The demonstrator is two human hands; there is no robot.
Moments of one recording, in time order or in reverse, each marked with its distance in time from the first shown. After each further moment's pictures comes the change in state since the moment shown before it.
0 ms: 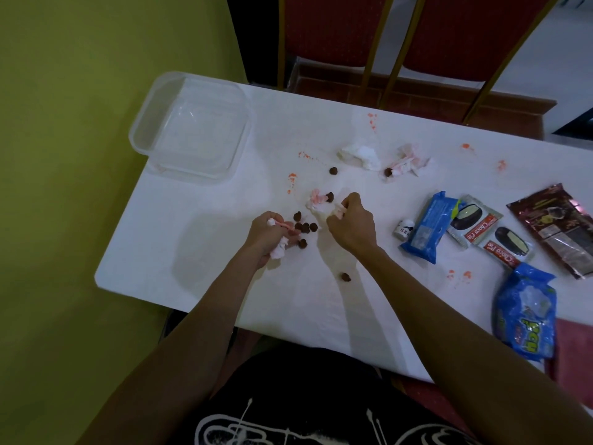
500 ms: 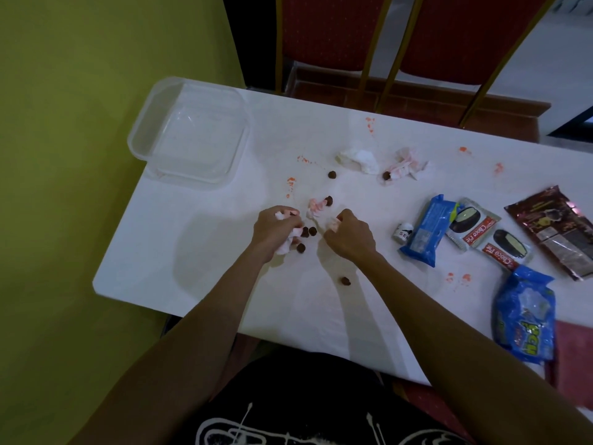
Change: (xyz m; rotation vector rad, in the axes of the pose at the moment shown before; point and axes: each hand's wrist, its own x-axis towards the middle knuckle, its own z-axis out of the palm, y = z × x) left_hand 0.002 0.018 0.012 0.104 0.060 0.067; right_hand -0.001 0.005 0.004 -0.182 -0.156 0.077
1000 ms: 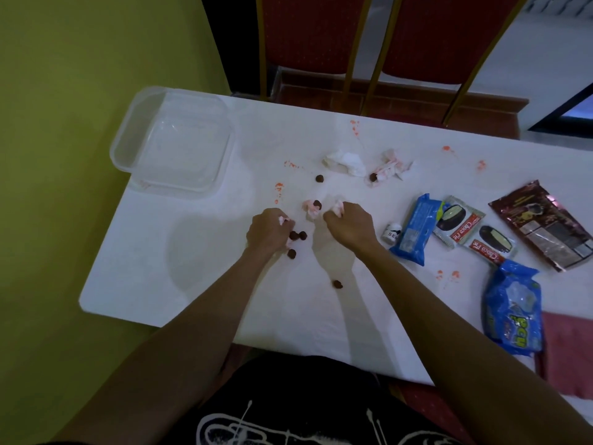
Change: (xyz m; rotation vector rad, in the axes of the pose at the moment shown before) left_hand 0.013 0.005 0.018 0.614 0.099 0.229; right_hand -0.002 -0.008 -0.035 0.249 0.099 -0.021
